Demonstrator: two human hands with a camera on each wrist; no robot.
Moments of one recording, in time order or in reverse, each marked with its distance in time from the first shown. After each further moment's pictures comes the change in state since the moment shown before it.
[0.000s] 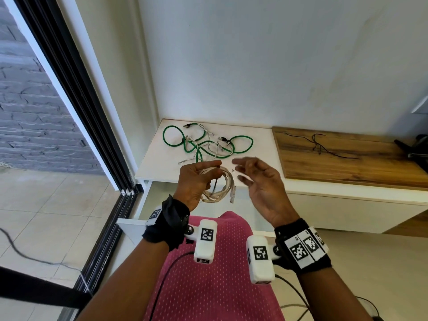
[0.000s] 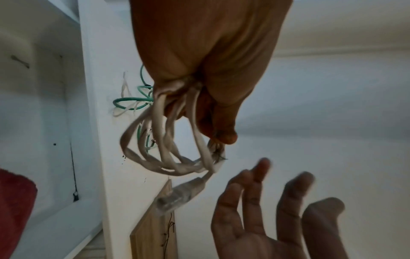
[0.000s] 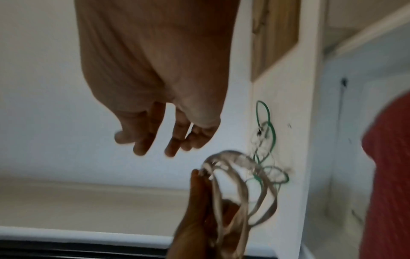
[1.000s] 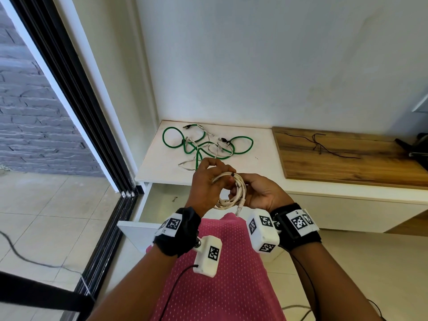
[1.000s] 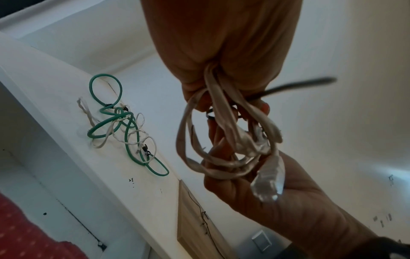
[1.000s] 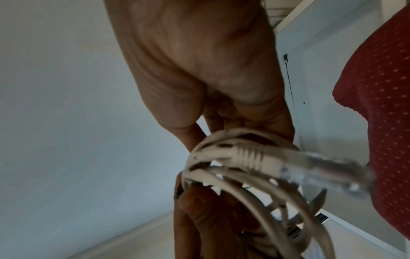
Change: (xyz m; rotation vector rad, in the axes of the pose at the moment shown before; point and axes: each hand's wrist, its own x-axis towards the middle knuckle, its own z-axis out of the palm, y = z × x) left_hand 0.000 -0.013 0.013 0.387 -0.101 0.455; right_hand 0.031 0.008 -0.006 0.044 0.190 0.695
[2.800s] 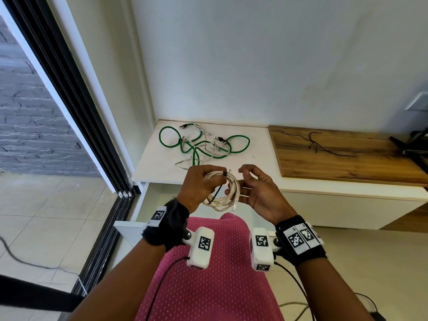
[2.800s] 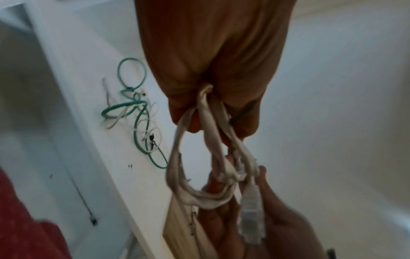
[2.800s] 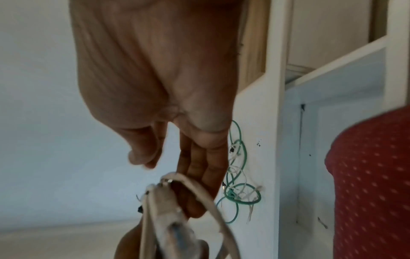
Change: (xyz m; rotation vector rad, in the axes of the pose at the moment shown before) left_hand 0.004 0.006 -0.006 -0.189 -0.070 -0.290; right_hand -0.012 0.017 -0.026 -0.069 -0.180 -0.385
